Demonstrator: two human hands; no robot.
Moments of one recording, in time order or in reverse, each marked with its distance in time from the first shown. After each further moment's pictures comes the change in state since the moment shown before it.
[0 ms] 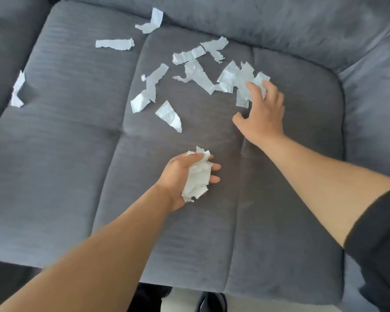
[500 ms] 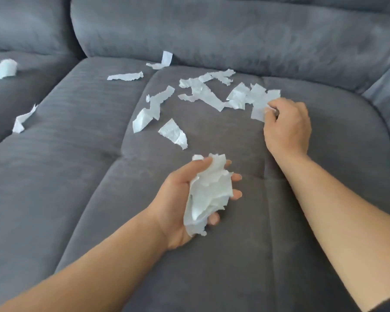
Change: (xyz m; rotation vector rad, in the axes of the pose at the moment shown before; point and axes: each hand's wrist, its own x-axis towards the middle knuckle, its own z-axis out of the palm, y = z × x) left_hand 0.019 -0.017 -0.020 0.052 -0.223 0.243; right_hand 0.032 0.034 0.058 0.172 0.560 -0.080
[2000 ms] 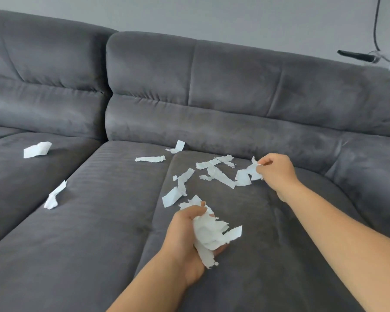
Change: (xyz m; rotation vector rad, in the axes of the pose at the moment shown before) left_hand -0.019 0.069 -0.028 -0.261 0.051 0.054; right_hand 0.057 -0.084 -0.032 0.307 -0.164 0.340
